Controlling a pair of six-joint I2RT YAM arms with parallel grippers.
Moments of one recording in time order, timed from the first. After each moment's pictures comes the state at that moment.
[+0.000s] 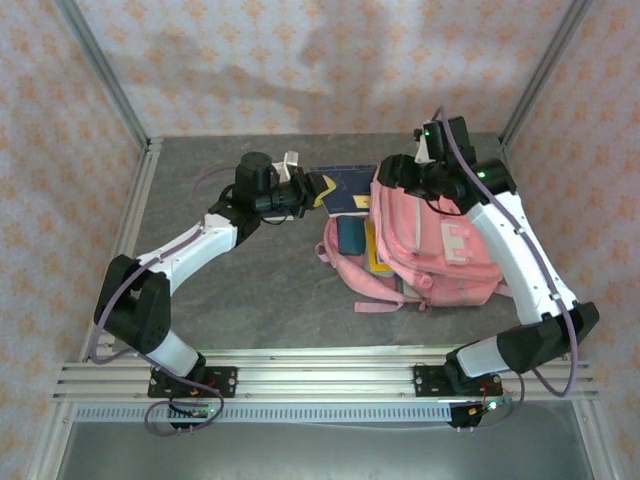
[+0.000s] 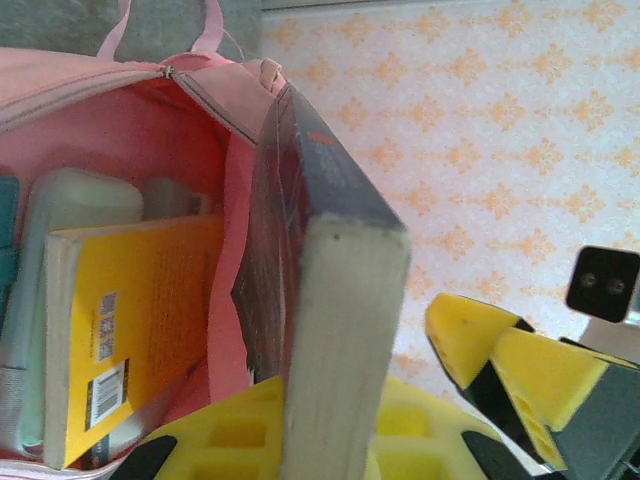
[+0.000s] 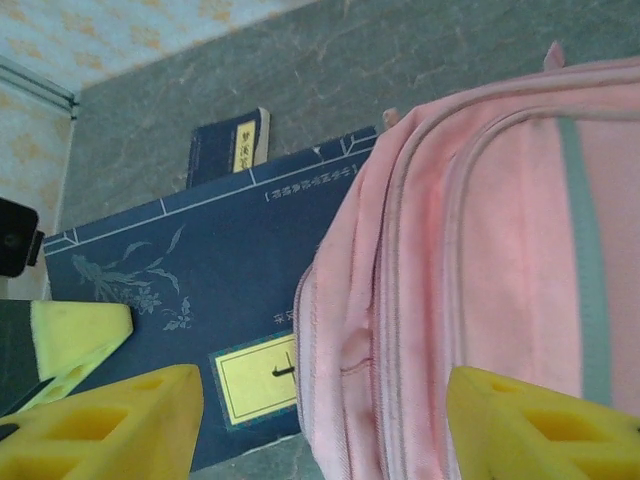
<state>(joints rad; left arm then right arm) -0.42 1.58 1.13 0.19 0.67 -1.35 0.36 1.44 1.66 -1.02 -0.14 0.52</state>
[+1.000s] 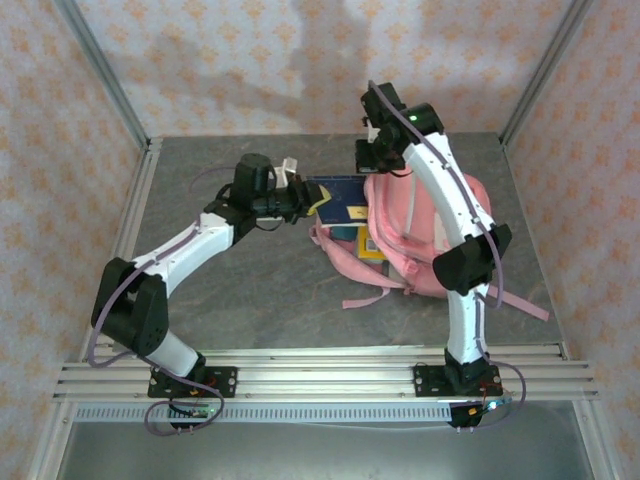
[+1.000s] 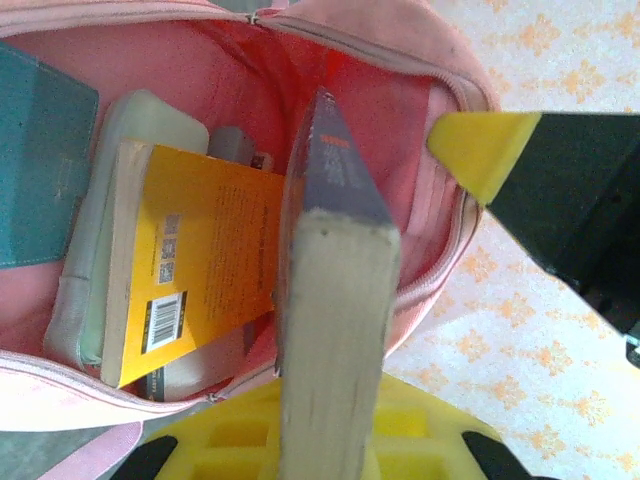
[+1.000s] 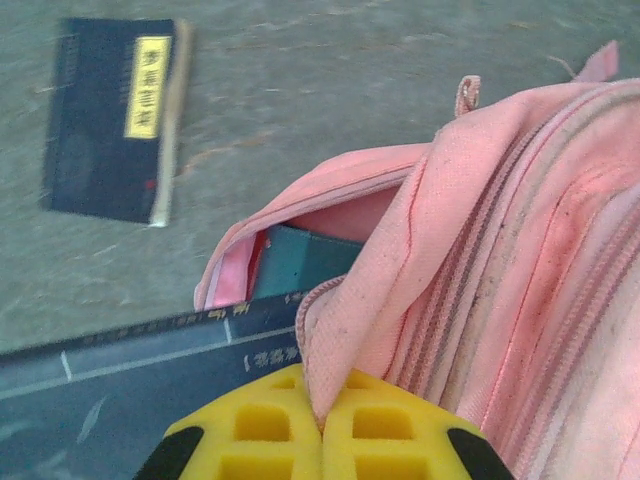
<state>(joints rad) -0.38 1.54 1.14 -0.04 0.69 -1.16 0.47 2.05 2.40 -1.42 -0.01 0.32</state>
